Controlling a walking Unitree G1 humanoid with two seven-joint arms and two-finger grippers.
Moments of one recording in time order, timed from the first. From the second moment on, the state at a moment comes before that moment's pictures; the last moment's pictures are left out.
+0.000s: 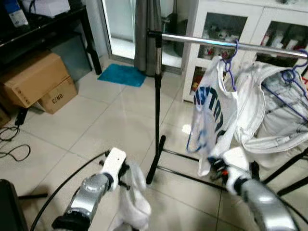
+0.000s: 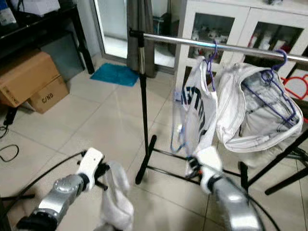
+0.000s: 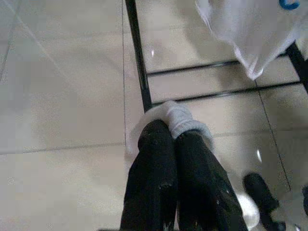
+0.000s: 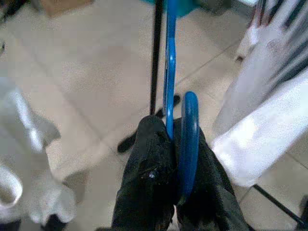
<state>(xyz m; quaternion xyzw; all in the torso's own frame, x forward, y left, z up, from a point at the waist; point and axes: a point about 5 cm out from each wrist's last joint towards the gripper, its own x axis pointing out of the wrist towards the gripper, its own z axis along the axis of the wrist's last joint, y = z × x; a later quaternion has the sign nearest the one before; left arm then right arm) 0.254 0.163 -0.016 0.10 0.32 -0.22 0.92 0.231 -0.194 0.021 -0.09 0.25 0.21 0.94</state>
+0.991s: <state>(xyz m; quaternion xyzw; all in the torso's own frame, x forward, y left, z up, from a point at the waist) 0.204 0.164 -0.068 0.07 0.38 -0.16 0.91 0.157 -0.207 -0.091 -0.18 0.48 0.06 0.85</state>
